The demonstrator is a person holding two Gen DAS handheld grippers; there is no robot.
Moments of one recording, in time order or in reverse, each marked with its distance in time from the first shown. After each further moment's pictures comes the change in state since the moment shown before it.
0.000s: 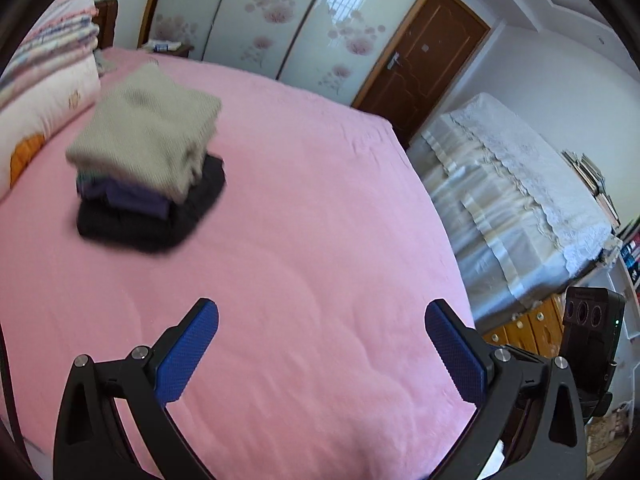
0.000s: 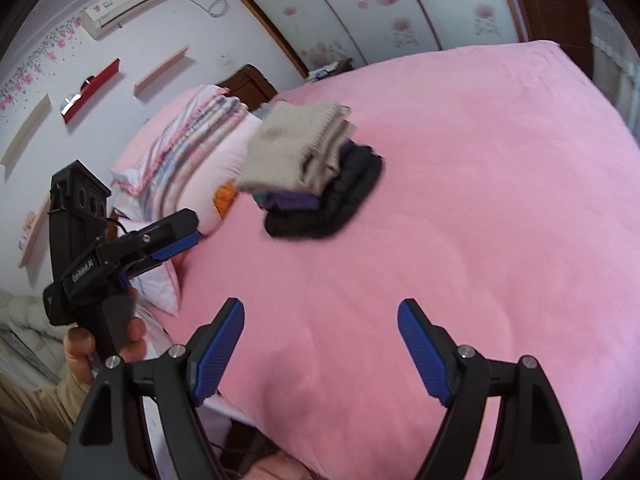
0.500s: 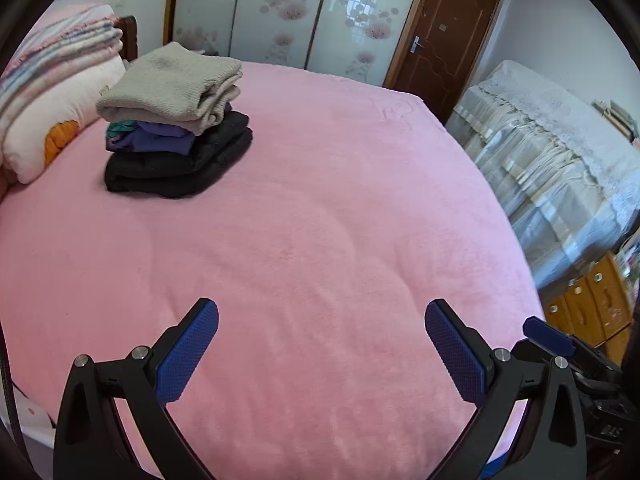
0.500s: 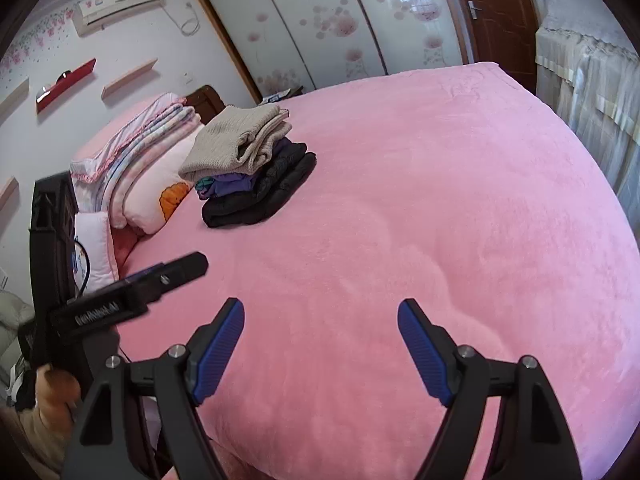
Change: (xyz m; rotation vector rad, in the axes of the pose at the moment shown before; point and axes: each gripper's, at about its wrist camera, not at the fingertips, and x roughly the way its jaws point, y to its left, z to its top) left arm 0.046 -0.026 -0.153 0.084 -0.040 0.214; right arm -0.001 -0.034 -0.130 -0.002 -0.170 -0.187
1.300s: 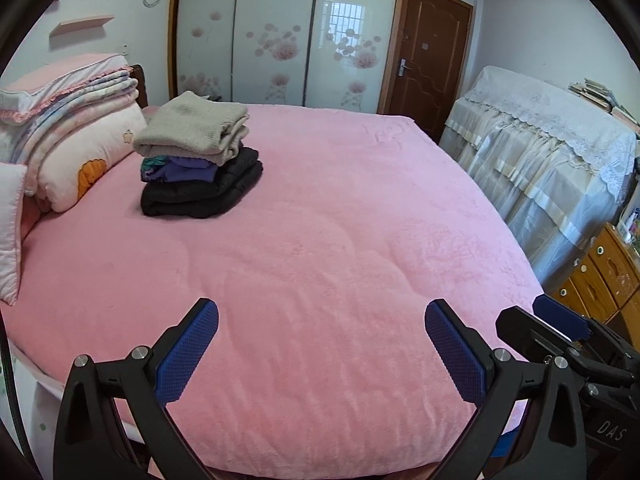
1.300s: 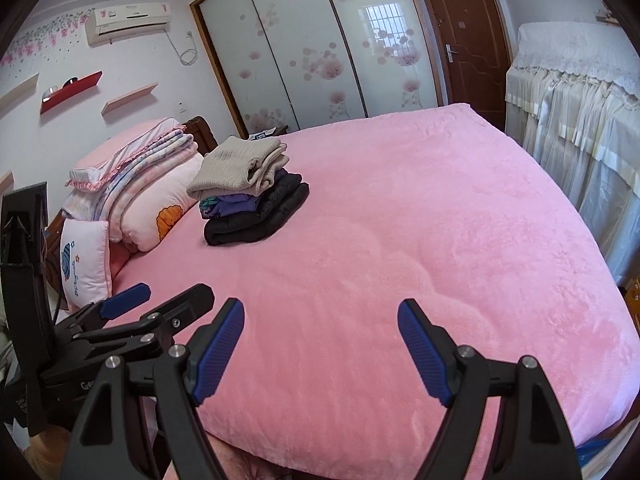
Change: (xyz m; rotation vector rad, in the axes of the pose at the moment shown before) left arm -0.105 -0.017 -0.060 0.089 -0.133 0.061; right arm -0.080 0.058 -0.062 -0.025 -0.165 -0.117
